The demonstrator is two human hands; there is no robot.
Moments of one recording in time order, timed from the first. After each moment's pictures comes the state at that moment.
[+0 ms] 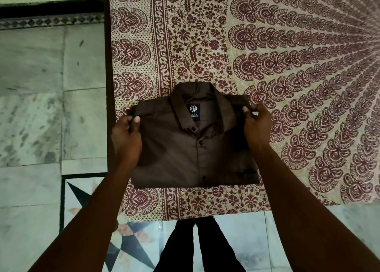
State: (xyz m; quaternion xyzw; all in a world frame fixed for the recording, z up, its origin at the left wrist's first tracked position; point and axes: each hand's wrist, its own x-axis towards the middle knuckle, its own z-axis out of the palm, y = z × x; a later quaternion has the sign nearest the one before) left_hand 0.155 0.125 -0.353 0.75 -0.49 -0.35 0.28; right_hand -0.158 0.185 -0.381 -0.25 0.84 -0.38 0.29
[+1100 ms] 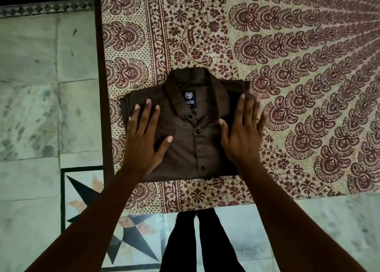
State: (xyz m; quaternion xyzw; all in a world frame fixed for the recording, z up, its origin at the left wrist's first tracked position) left_hand 0.160 0.170 -0.391 0.52 -0.84 -0.16 0.05; right_hand -0.108 0.238 -0.393 -0.54 0.83 -0.07 0.09
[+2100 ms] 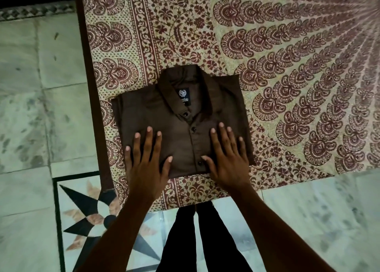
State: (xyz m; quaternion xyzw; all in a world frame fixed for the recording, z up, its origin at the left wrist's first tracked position) left_hand 0.163 0.246 -0.396 0.56 -0.82 -0.10 -0.07; right_hand -0.074 0.327 -0.403 -0.62 0.78 0.00 0.10
